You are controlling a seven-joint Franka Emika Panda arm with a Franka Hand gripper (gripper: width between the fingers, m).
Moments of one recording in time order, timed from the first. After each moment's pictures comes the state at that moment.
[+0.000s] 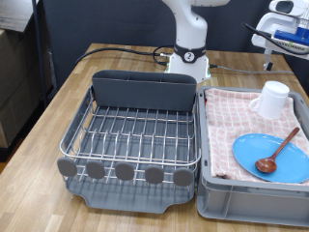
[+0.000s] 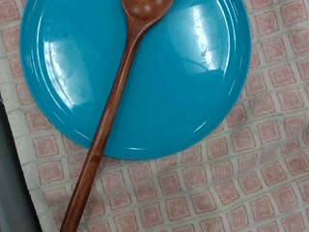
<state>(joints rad) 0.04 -0.06 0.41 -2.29 -0.34 2.33 1.74</state>
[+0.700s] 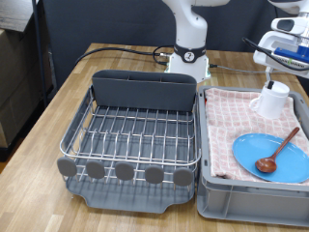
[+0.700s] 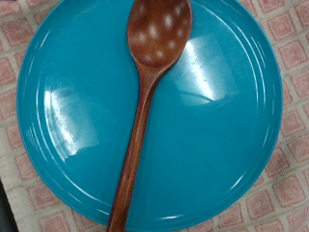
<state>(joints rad) 0.05 0.08 0.41 -2.26 -0.62 2.43 2.08</state>
